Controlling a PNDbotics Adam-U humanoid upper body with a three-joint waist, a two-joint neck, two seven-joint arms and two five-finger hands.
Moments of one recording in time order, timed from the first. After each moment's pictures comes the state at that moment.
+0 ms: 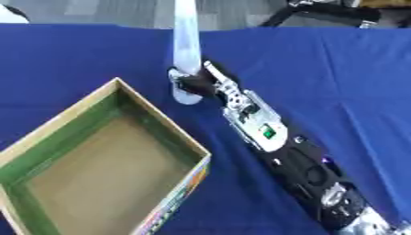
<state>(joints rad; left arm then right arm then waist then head) -0.24 0.36 0.16 -1.98 0.15 0.15 0.08 -0.85 -0.46 0.34 -1.36 -0.13 0.39 -0.08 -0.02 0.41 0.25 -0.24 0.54</state>
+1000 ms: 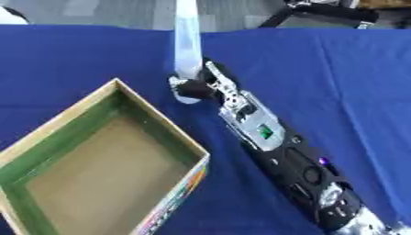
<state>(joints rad) -0.24 0.36 0.16 -1.98 0.15 0.15 0.08 -0.85 -0.45 0.34 -1.38 -0.27 0.46 -0.20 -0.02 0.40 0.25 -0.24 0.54</state>
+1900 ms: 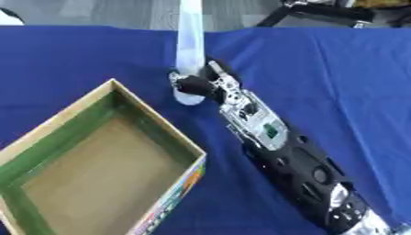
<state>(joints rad) -0.24 0.36 0.16 -1.98 0.15 0.15 0.08 -0.83 -0.47 0.35 -1.49 -0.45 0.48 -0.38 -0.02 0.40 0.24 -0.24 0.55</state>
